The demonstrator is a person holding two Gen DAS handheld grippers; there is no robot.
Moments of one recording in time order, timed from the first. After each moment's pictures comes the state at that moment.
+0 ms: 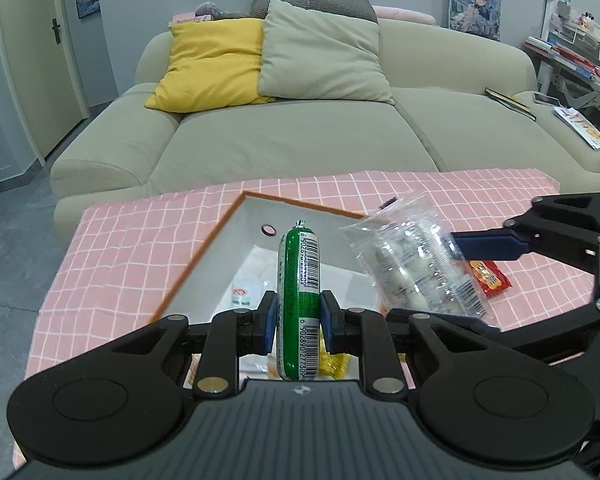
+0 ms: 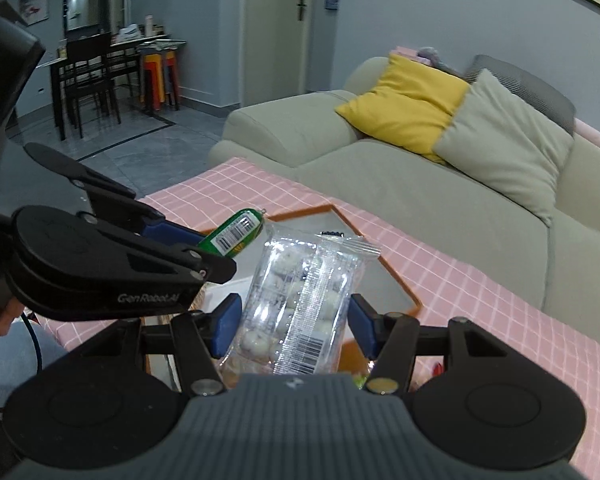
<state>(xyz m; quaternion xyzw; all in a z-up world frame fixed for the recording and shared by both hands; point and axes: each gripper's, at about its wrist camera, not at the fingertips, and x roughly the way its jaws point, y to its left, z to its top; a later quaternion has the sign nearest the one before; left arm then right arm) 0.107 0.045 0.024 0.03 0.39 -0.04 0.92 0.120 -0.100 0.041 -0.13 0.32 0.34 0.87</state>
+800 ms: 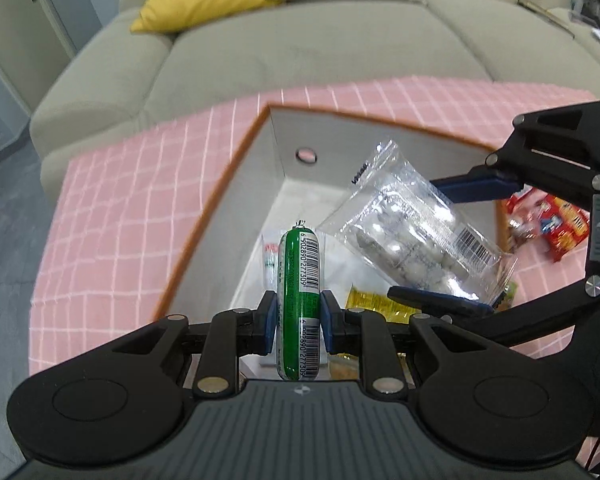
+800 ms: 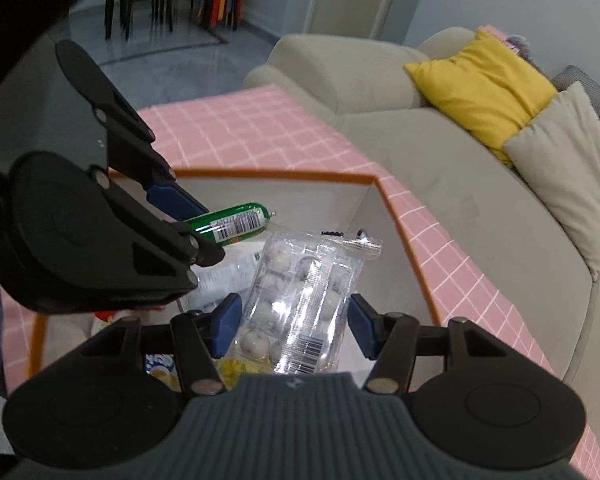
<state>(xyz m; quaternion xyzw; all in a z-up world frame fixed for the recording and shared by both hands) 0.200 0.074 -0.061 0.07 0.52 -0.02 0.85 0.222 -0.013 -0.047 -0.27 0.37 0.39 0.80</state>
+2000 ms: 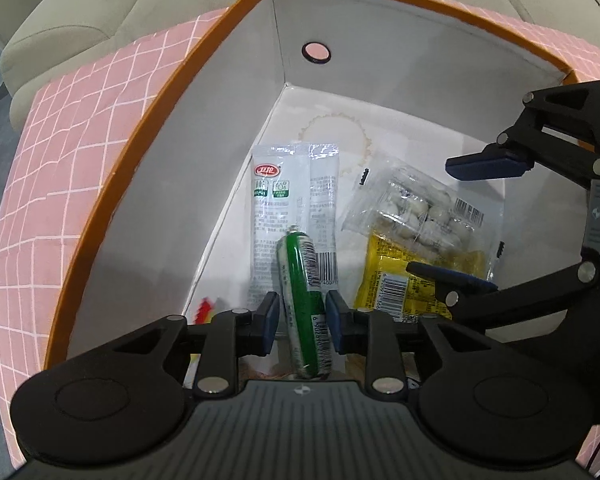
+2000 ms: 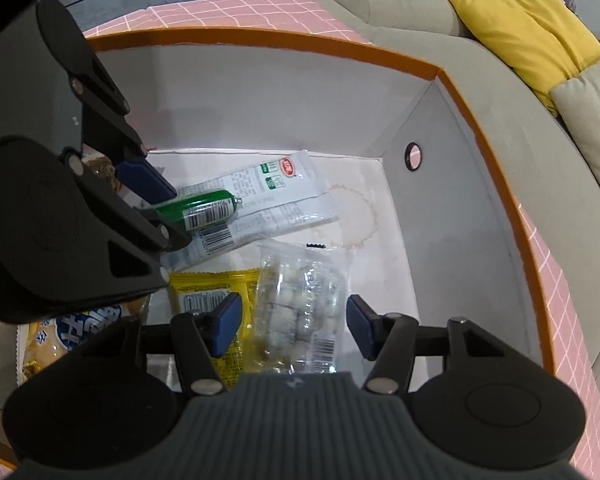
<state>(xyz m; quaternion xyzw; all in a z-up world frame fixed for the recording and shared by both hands) 0.225 0.089 -0.138 0.05 0.60 -0.02 0.80 0.260 0.024 -0.141 -0.33 0.44 0.38 0.75</state>
